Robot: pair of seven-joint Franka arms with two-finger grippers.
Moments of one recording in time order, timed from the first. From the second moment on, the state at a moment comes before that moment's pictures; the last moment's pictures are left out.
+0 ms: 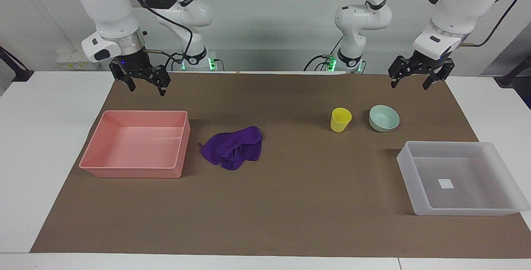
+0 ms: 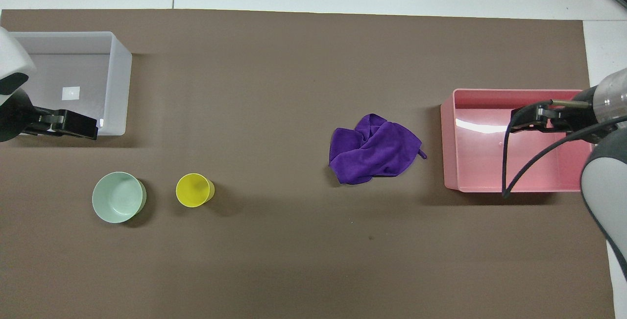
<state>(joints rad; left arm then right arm) -0.03 -0.05 -0.09 -1.63 0.01 1.58 0.01 -0.03 -0.04 0.07 -1.69 -0.04 1.67 0.21</state>
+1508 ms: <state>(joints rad) 0.04 -0.04 -0.08 -1.64 0.01 1.57 0.01 0.03 -0.02 0.08 -1.89 -0.04 1.96 0.21</state>
